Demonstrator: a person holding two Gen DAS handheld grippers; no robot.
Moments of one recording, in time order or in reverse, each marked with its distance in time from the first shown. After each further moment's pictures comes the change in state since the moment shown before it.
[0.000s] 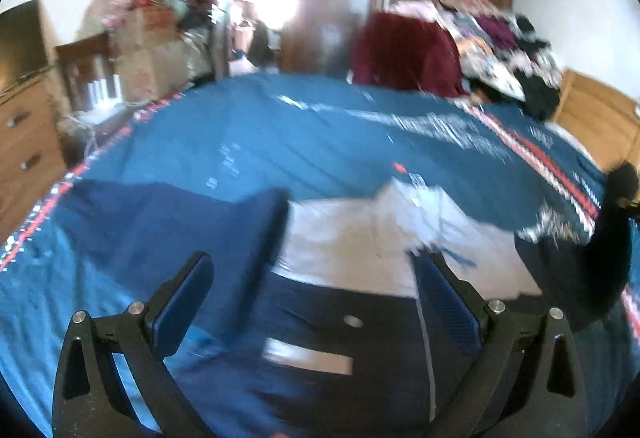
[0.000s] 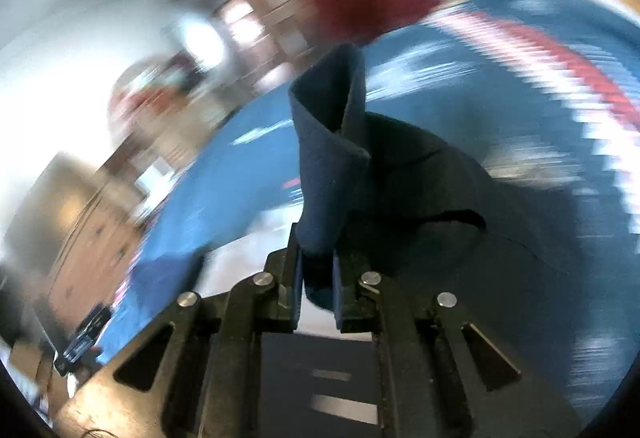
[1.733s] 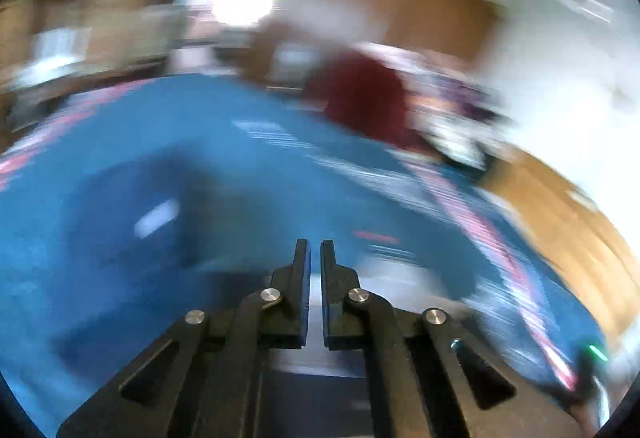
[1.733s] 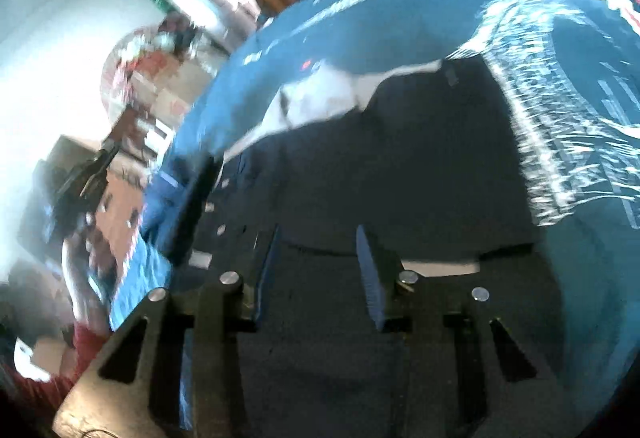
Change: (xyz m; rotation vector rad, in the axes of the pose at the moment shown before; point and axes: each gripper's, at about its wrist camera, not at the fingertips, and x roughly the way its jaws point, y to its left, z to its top) left arm 0.084 0.030 0.044 -0.119 -0.012 -0.630; right arm -0.033 -0.011 -0.142 0.202 0.118 -0.019
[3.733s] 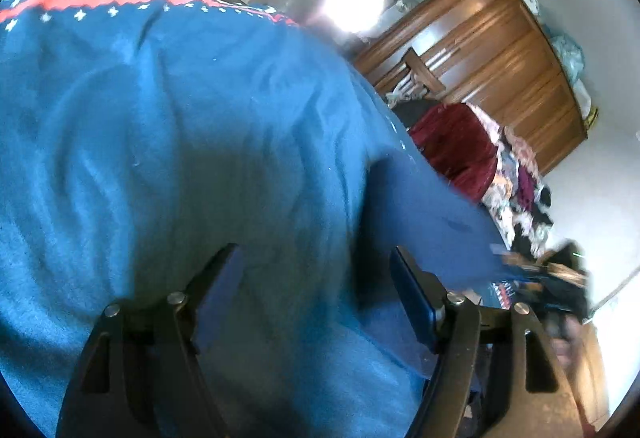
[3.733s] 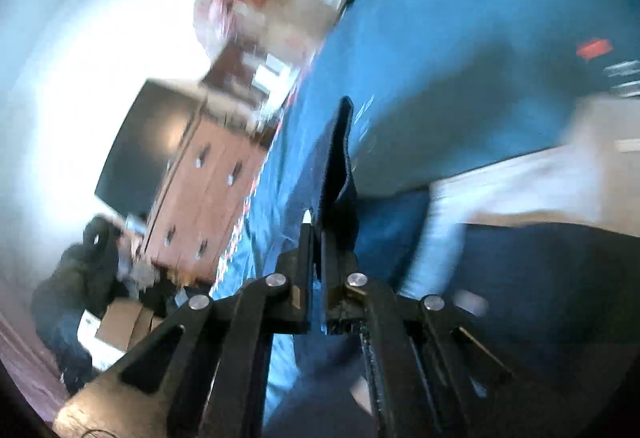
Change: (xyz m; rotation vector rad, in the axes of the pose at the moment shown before) left arm -0.140 0.289 -0.113 -0.491 -0.139 0.367; right arm 0.221 0.188 0.086 -0.138 0.251 0.428
